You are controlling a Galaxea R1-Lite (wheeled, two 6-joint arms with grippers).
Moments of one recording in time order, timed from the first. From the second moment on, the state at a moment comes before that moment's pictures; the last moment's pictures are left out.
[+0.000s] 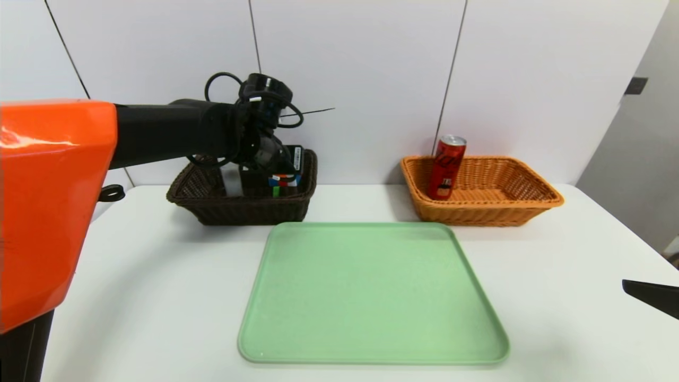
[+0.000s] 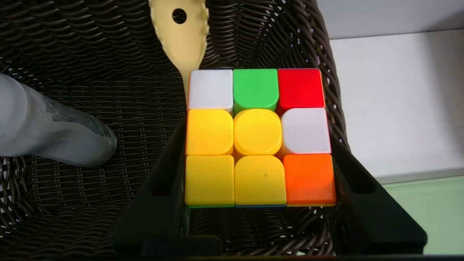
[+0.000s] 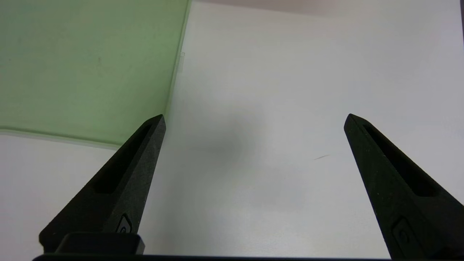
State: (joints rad) left arm -0.43 2.17 -1.97 0.37 0.22 -0.24; right arm 0.21 0.95 -0.85 0.48 -0.11 0.00
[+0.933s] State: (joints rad) left arm -0.40 2.24 -1.97 0.33 0.23 -0.24; right arm 0.21 0.95 -0.85 0.48 -0.11 0.00
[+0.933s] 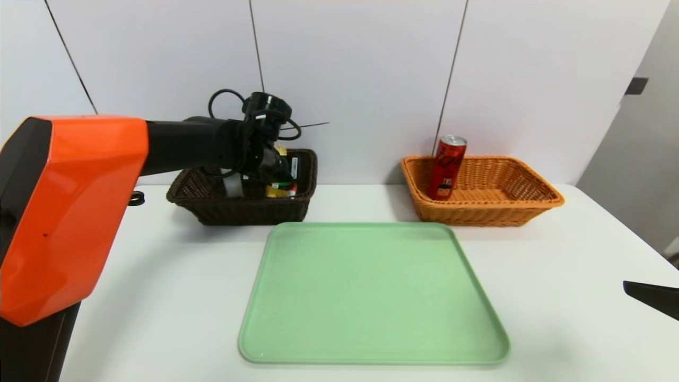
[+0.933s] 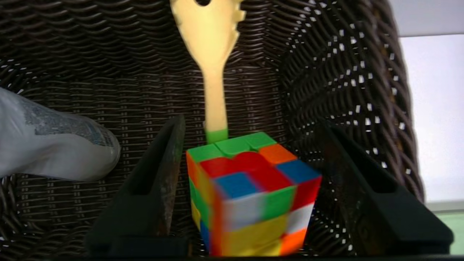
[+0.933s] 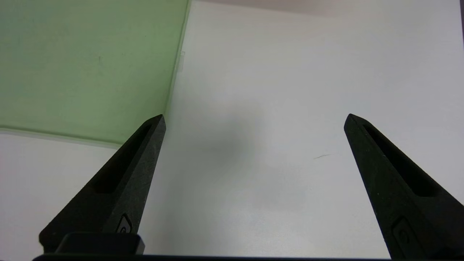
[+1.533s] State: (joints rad) left arm -0.39 2.18 -1.97 0.34 0.24 -0.24; right arm 0.21 0.94 -0.85 0.48 -0.11 0.00
